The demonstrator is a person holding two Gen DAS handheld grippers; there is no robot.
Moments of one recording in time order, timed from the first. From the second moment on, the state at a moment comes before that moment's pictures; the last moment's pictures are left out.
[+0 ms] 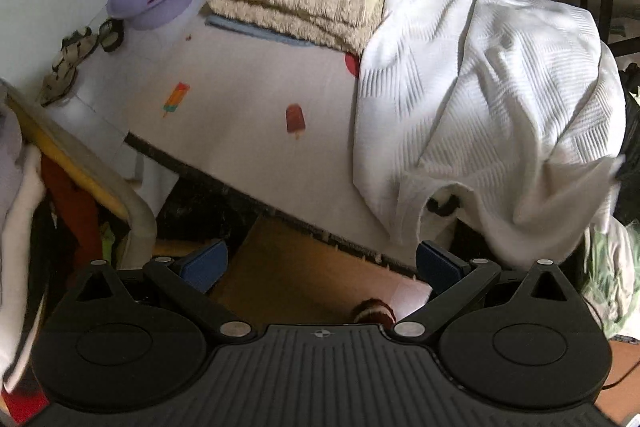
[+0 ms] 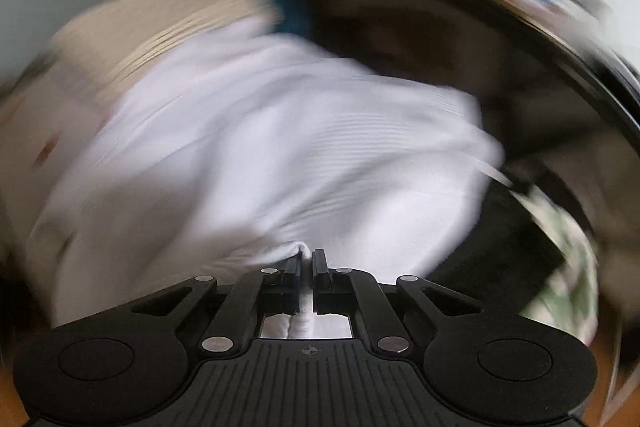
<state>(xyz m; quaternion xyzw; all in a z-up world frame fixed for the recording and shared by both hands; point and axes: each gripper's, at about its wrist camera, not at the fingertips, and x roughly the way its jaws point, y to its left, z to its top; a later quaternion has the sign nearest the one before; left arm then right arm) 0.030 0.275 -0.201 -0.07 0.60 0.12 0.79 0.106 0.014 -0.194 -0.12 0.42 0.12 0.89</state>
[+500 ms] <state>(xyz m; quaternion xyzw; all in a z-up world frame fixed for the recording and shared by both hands) 0.057 0.196 -0.254 0.09 0.57 0.00 0.81 0.119 -0.107 -0.193 -0.05 0.43 -0.05 0.90</state>
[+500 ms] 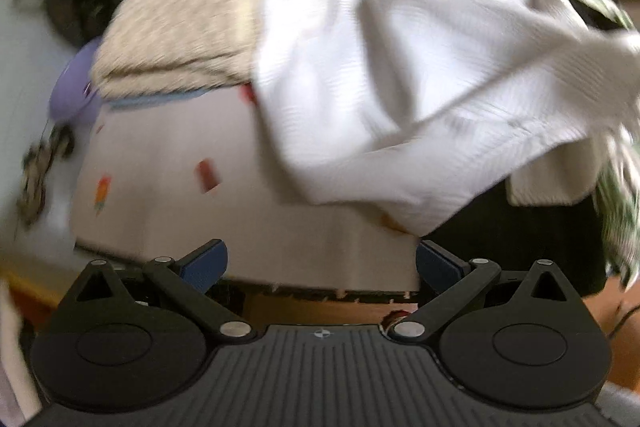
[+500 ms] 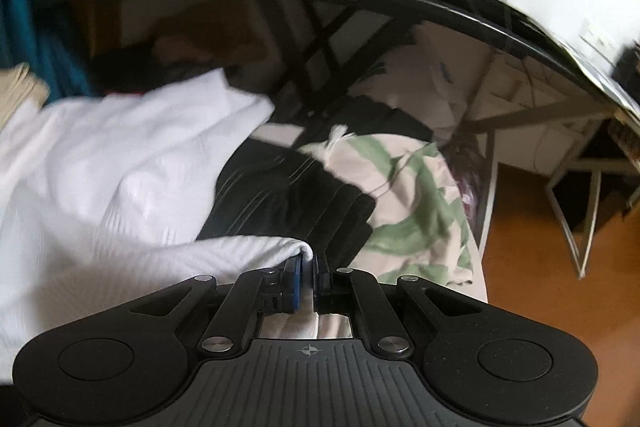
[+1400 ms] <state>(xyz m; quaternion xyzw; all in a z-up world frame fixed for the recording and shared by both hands) 0.100 0.158 -0.345 0.43 0.46 -0.12 0.77 0.104 -0.073 -0.229 -0.08 0.47 -0.04 0.88</state>
